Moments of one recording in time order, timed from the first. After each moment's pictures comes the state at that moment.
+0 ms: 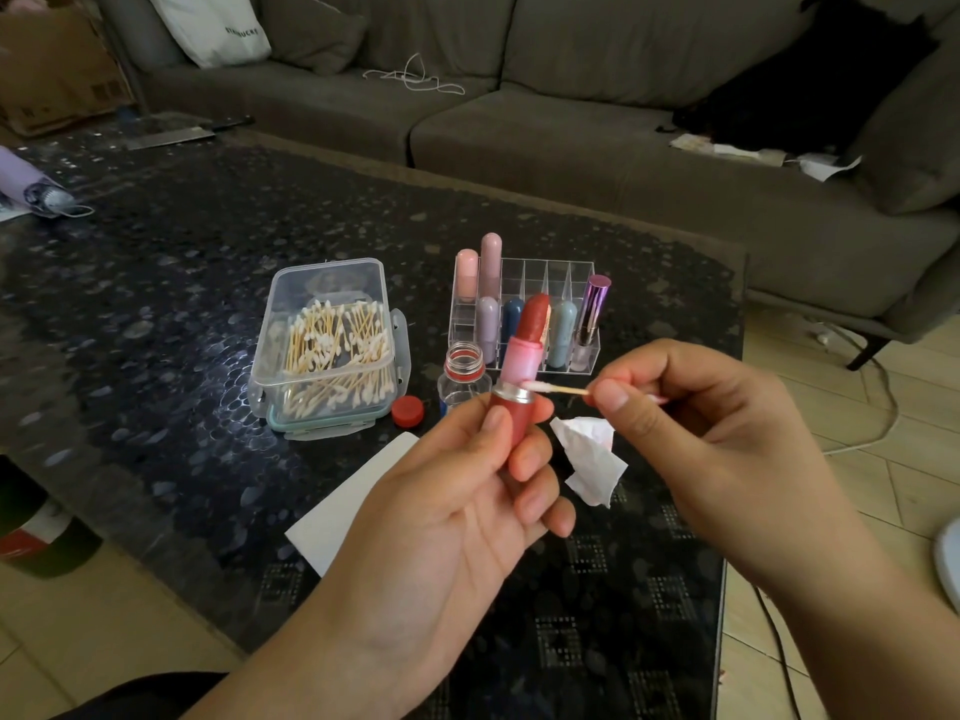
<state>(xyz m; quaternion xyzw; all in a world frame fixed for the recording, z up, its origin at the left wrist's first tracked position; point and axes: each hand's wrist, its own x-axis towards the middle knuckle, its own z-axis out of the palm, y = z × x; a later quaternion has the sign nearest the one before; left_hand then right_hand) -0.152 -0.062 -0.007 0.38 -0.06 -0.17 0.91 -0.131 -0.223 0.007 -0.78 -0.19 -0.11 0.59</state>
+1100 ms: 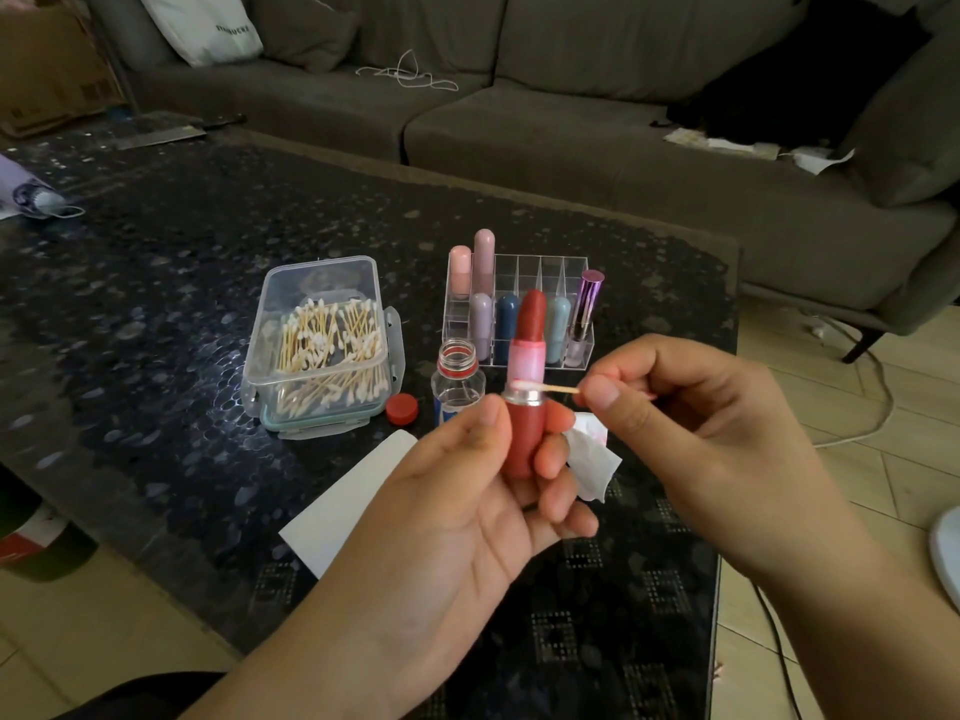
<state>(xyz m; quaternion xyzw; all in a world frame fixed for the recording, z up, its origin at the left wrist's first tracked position) -0.151 -0.067 -0.013 0.36 -0.07 -0.19 0.91 -0.130 -0.224 0.007 -0.76 -0.21 -0.09 0.61</state>
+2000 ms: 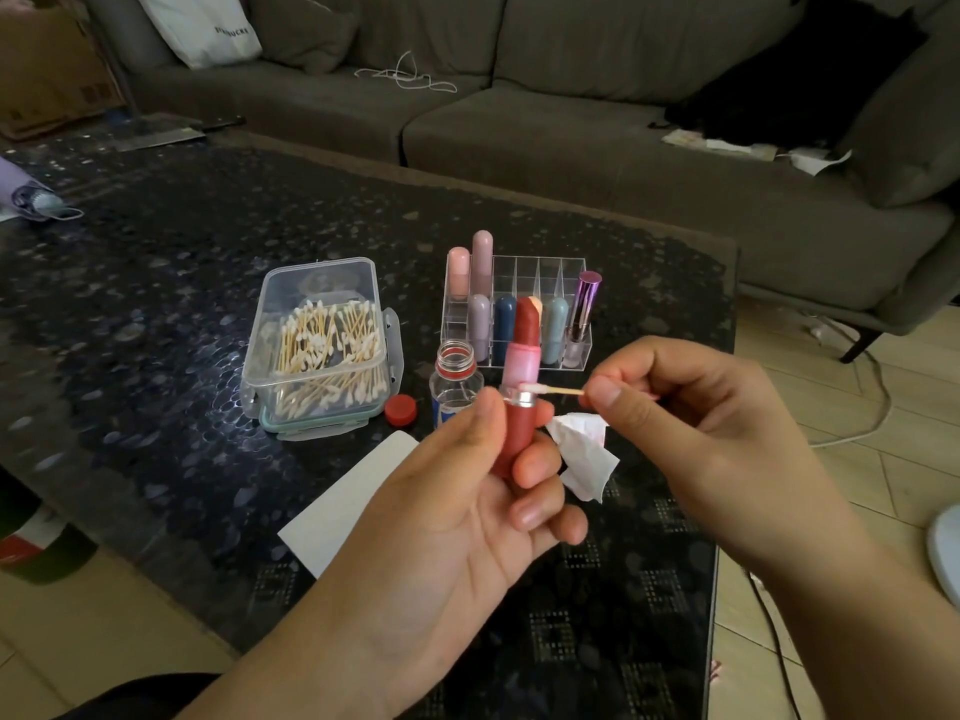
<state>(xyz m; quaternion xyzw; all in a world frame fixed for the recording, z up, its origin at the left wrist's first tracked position) -0.150 -0.065 -0.013 0.32 -0.08 -0.23 0.92 -0.129 -0.228 0.007 -0.77 -0.20 -0.08 0.60</state>
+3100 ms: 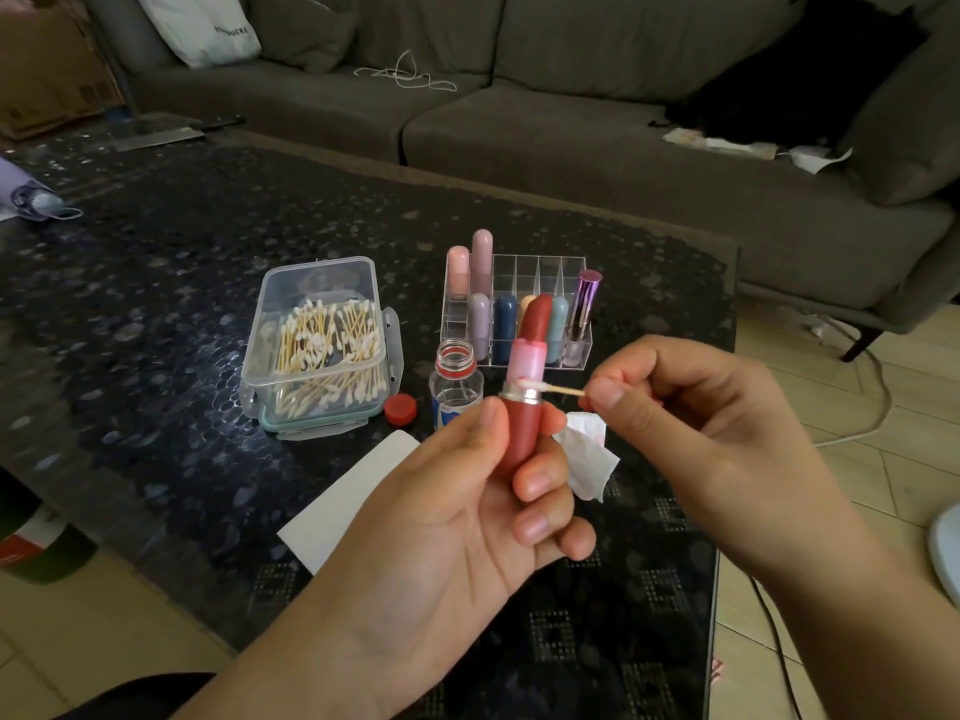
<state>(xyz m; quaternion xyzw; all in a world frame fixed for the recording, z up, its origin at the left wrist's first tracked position) -0.150 -0.059 -0.016 0.29 -0.12 -0.28 0.91 -0.131 -0.227 0.008 -0.76 -0.22 -0.09 0.61</state>
